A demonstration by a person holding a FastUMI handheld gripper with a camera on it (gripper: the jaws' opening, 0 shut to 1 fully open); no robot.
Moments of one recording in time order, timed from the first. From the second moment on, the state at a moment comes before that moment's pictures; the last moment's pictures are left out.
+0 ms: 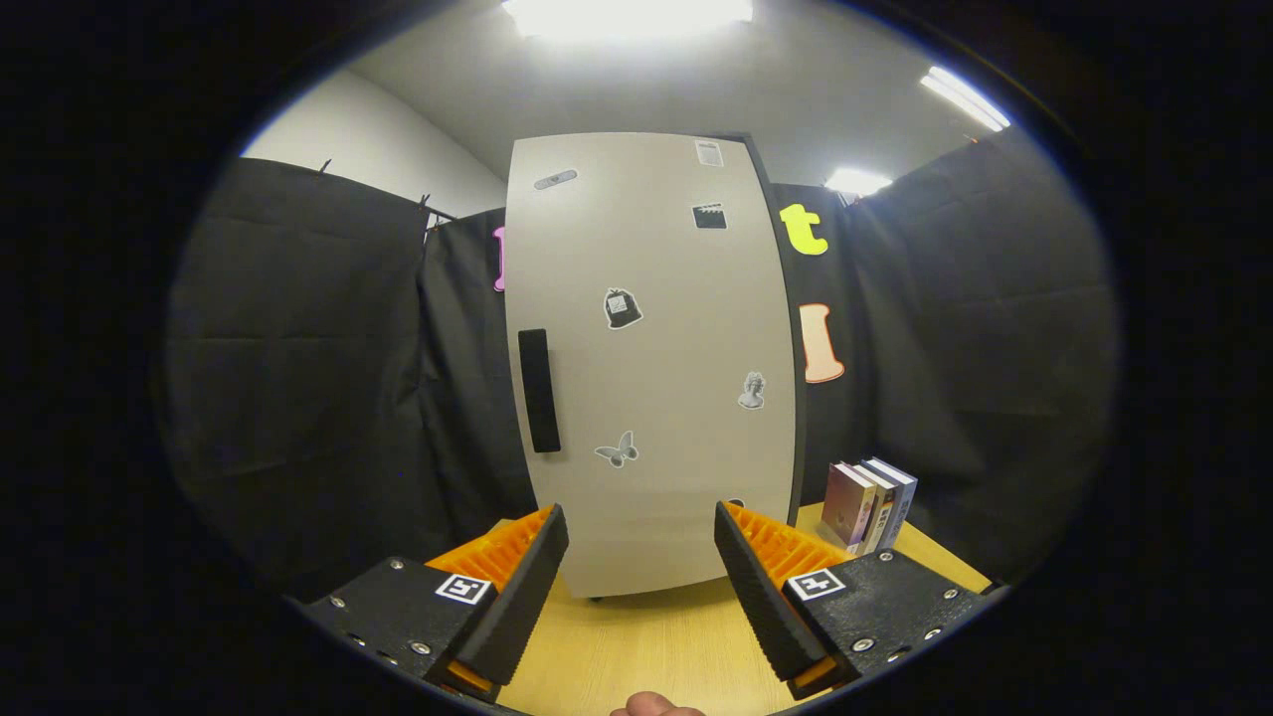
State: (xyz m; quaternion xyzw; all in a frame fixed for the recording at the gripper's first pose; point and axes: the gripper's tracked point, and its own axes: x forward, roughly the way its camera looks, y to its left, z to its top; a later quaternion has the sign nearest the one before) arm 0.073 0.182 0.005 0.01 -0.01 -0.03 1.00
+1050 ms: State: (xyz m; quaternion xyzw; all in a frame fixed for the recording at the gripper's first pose) arm -0.112 0.012 0.020 -0.01 -0.02 -0.01 1.00
